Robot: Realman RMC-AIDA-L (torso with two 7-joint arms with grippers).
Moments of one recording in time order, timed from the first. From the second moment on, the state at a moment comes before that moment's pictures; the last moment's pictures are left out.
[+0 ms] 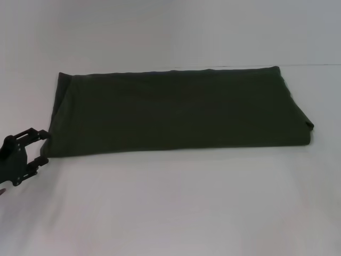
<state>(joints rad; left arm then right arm) -0.38 -2.08 0.44 0.60 2.00 1.17 -2.66 0.38 1.94 -0.52 -0.55 -1.69 -1.42 2.12</state>
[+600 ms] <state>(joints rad) -0.40 -2.08 0.45 0.58 2.02 1.10 -2.71 0.38 1.94 -0.52 -0.54 -1.69 -1.42 2.13</state>
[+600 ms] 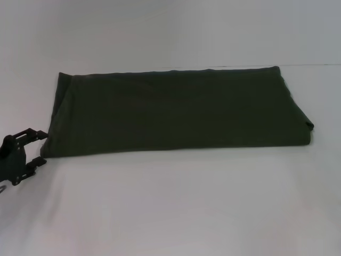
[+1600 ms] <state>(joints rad) -0.47 -2.07 0.45 0.51 2.05 1.03 -2.71 0.37 1.94 -0.51 -0.54 -1.68 -1.40 2.13</state>
